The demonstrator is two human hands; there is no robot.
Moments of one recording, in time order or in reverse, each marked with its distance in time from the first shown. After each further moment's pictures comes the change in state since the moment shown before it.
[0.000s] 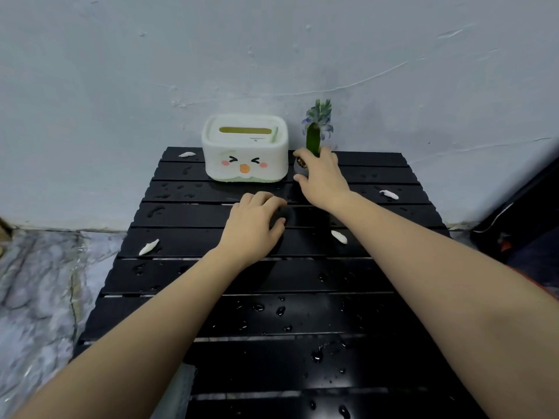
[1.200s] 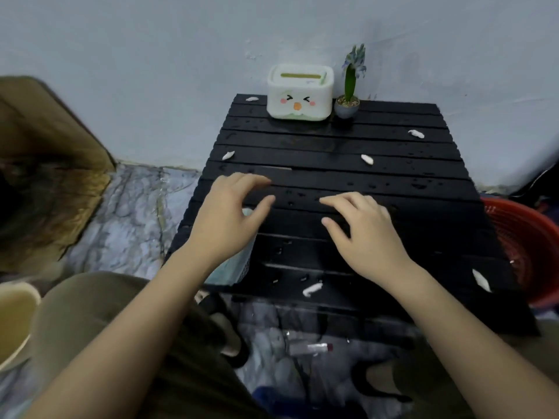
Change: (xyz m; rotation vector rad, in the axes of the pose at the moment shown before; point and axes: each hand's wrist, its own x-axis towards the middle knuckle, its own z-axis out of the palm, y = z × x) left_hand -0.236 0.048 -0.134 -0.122 0.125 -0.177; right_hand -0.316 -0.073 -0.059 0.072 -0.070 -0.184
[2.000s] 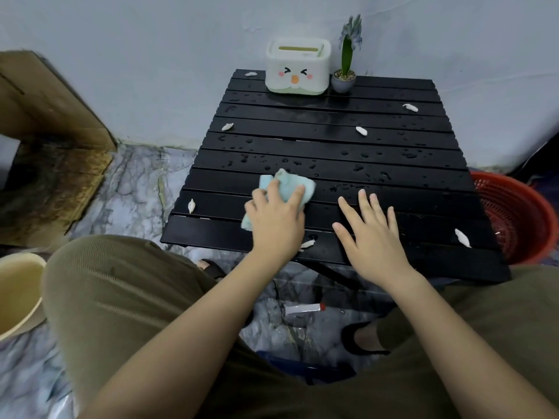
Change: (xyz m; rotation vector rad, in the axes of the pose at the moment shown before) left_hand -0.053 0.040 0.110 0.457 0.051 -0.093; right_hand -0.072 0.031 0.029 -0.190 -0.198 0.177
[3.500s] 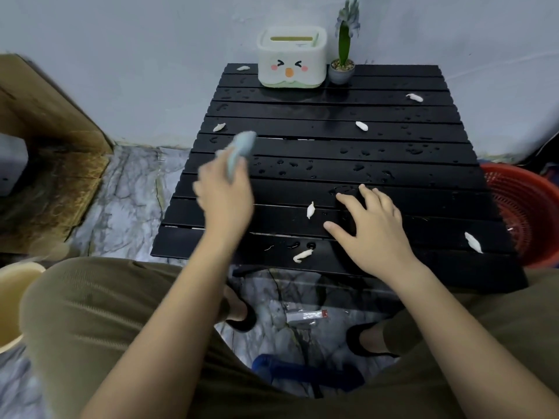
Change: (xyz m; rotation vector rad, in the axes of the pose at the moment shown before) left_hand 0.058 -0.060 -0.033 -0.640 0.167 -0.471; right_hand 0.022 -0.005 -0.019 0.088 0.025 0.036
